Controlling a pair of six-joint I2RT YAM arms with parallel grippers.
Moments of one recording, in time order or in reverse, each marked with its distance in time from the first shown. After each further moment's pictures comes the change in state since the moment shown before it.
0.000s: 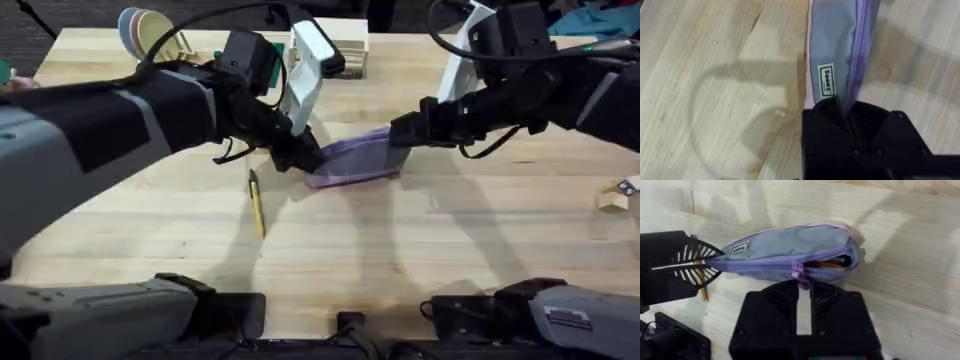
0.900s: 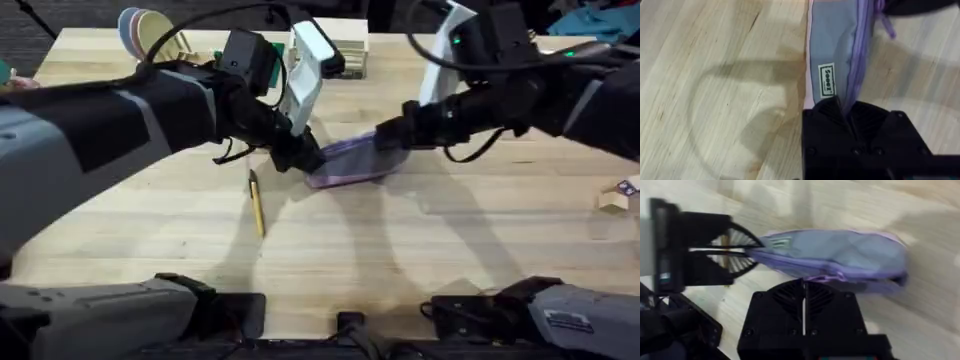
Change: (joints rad) left arm 0.000 0.000 0.000 -0.004 0.000 0.000; right arm 0.093 0.000 0.001 0.038 -0.057 -0.003
